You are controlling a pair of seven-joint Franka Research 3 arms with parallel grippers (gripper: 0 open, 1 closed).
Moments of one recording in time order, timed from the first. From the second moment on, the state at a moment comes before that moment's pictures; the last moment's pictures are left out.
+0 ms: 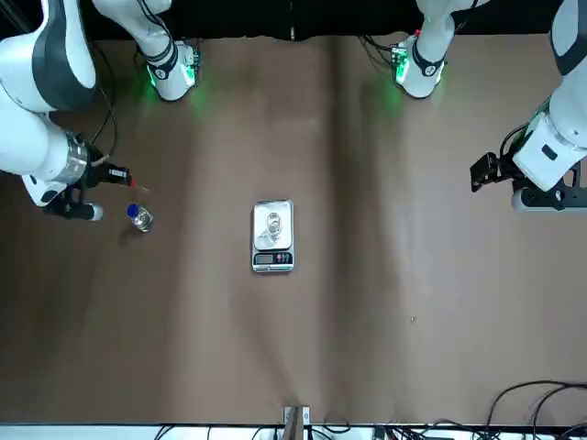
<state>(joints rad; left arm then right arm) 0.13 0.10 -0.29 -1.52 0.05 1.59 -0.12 0.09 0.07 0.00 -1.77 0.10 1.59 0.22</state>
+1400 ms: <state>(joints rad) 0.13 0.10 -0.29 -1.52 0.05 1.59 -0.12 0.29 0.11 0.00 -1.70 0.19 1.66 0.61</state>
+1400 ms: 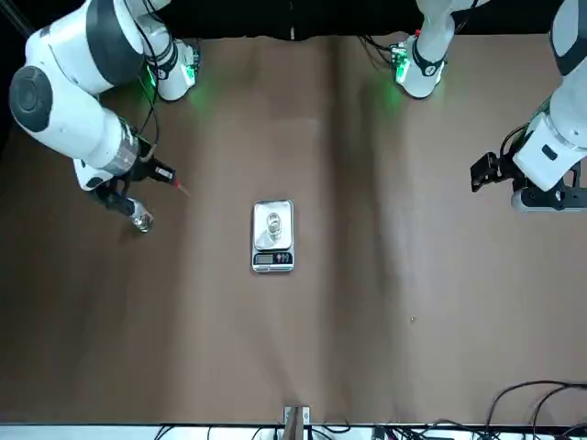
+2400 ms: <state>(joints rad) 0.13 0.10 -0.29 -1.52 0.05 1.59 -0.12 0.46 0.22 0.00 -1.61 0.20 1.77 0.89</state>
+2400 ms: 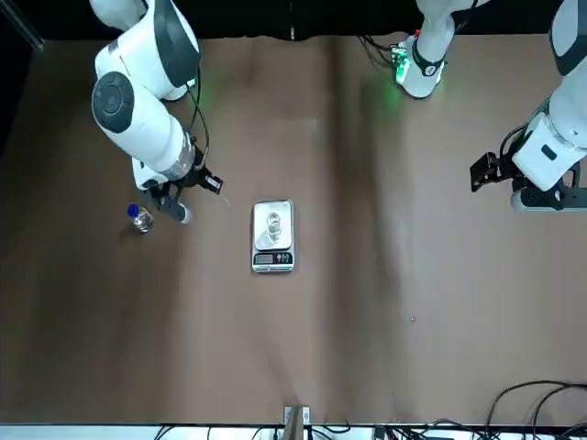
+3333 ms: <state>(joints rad) 0.13 0.10 -0.29 -1.52 0.05 1.59 -0.12 0.60 0.32 0.00 -1.55 0.20 1.94 1.09</state>
